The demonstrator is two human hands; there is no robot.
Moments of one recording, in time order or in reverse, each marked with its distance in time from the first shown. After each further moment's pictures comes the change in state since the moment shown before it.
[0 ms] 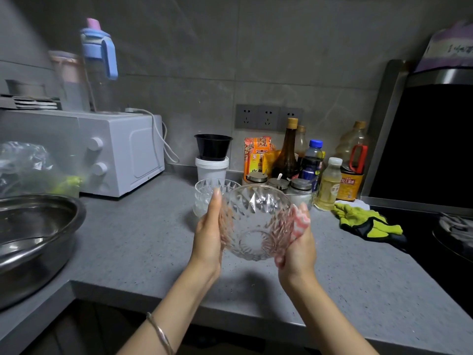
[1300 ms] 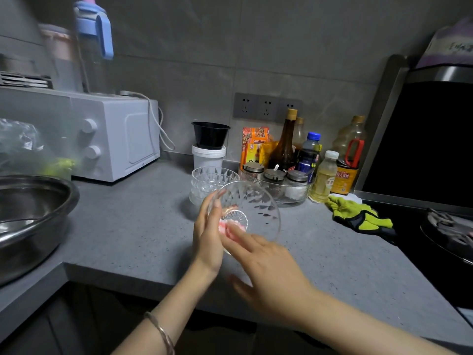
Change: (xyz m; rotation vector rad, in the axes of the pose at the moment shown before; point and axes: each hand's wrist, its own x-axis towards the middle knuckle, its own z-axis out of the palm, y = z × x) left_hand -0.002 -0.033 -0.008 0.023 0.090 0.212; right_hand -0.033 0.007 -0.022 -1.618 -0.767 -0.998
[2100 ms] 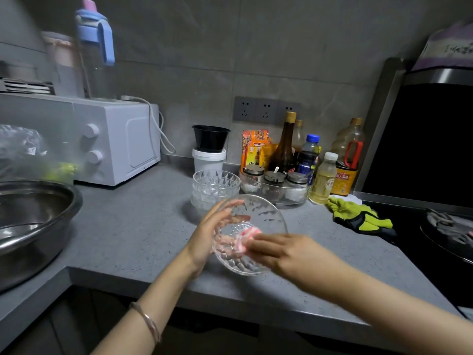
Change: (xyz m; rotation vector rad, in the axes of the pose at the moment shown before) left_hand 0.016 0.010 -0.021 0.093 -0.412 -0.259; right_hand -0.007 0.056 -0.011 -0.244 -0.028 -0.397
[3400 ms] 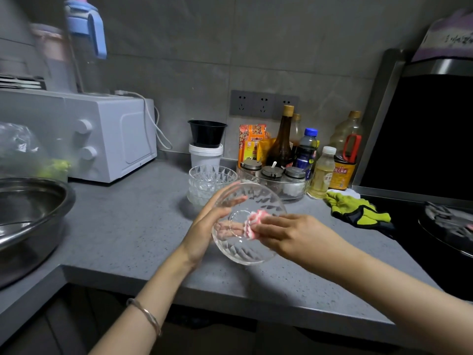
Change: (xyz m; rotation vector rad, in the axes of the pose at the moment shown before) left_hand 0.006 -0.004 -0.004 -0.025 -0.089 0.146; right_hand 0.001 0.021 -0.012 -0.126 -0.037 -0.006
